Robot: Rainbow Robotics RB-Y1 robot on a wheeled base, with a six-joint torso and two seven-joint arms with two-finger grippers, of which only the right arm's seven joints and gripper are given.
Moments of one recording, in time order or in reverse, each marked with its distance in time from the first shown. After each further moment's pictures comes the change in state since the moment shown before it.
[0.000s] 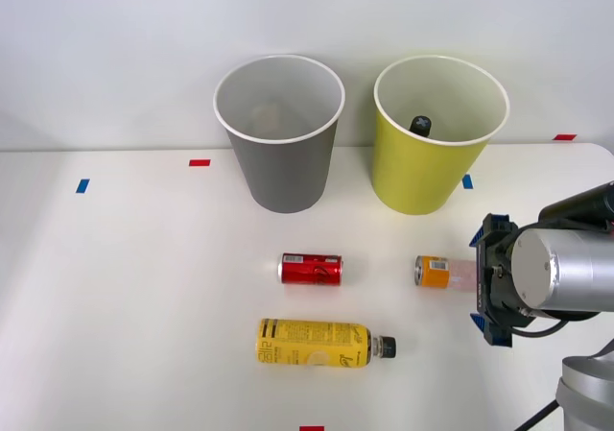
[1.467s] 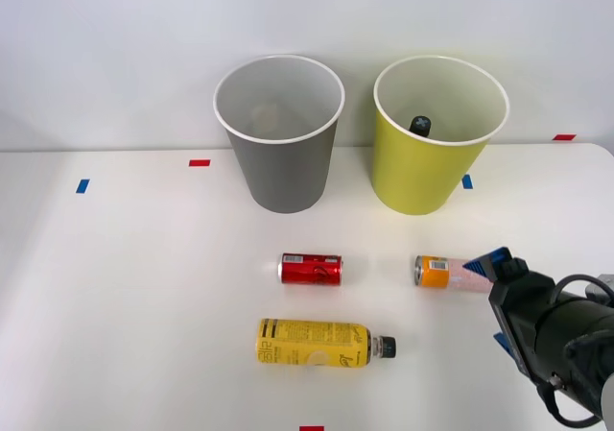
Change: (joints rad) arm 0.406 -0.089 0.069 -0.427 -0.249 -0.217 0.452
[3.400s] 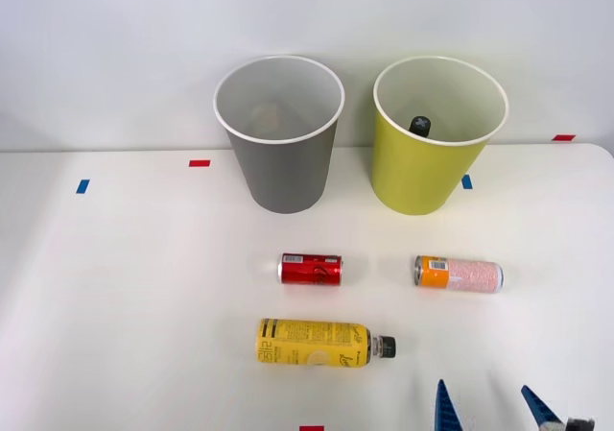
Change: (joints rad) arm 0.862 -0.048 0.377 0.298 0.211 -1.559 1.116
